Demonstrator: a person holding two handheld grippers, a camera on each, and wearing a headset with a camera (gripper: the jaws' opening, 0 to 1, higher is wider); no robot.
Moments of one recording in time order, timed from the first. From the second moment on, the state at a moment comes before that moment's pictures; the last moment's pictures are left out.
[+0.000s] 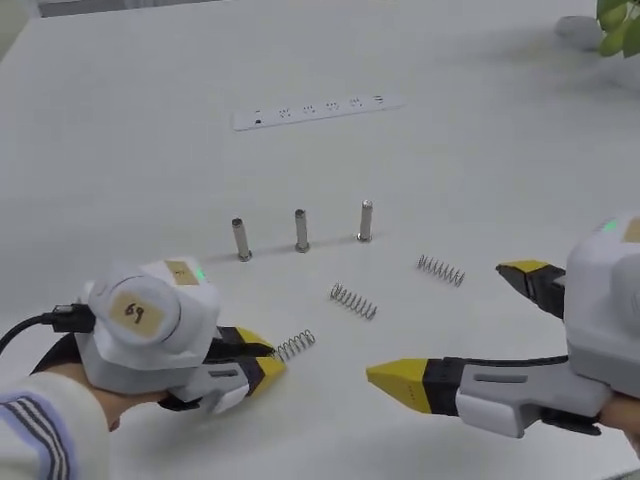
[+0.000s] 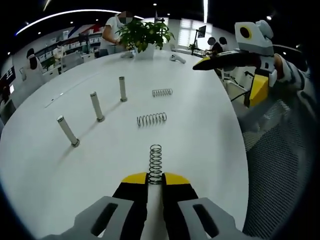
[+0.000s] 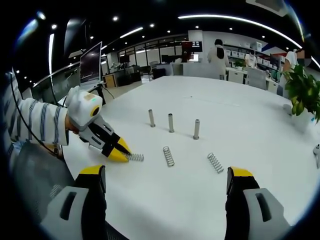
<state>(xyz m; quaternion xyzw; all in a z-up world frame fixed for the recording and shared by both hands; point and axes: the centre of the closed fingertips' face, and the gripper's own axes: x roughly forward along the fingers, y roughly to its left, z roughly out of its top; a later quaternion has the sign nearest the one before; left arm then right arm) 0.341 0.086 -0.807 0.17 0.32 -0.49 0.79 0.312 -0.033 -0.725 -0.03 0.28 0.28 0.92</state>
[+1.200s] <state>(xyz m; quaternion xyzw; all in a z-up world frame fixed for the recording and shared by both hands) 0.332 0.081 -0.806 0.18 0.30 -0.49 0.80 0.300 -0.033 -0.715 -0.06 0.27 0.31 0.91</state>
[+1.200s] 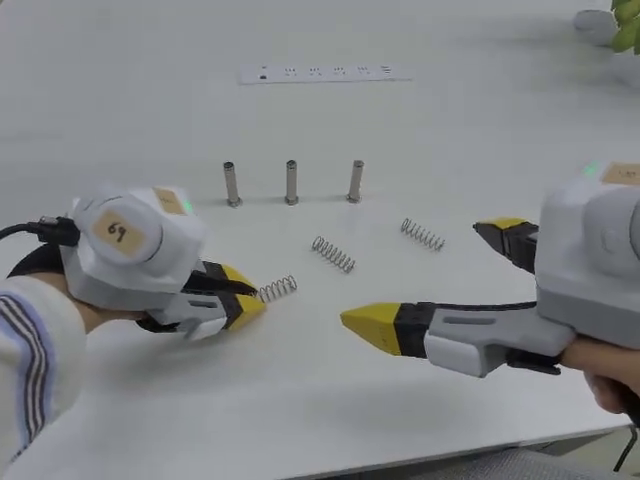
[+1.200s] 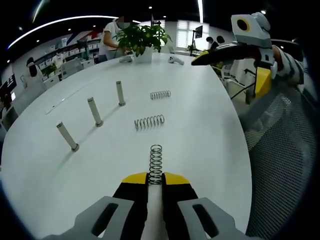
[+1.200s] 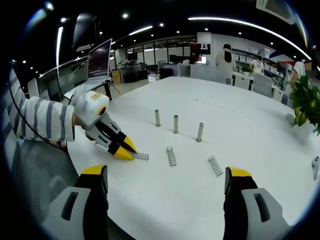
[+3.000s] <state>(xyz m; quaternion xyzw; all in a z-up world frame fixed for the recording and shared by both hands) 0.298 0.099 -0.774 0.21 0.30 -0.54 0.76 0.287 0.032 -0.734 -0.13 0.27 0.55 0.78</state>
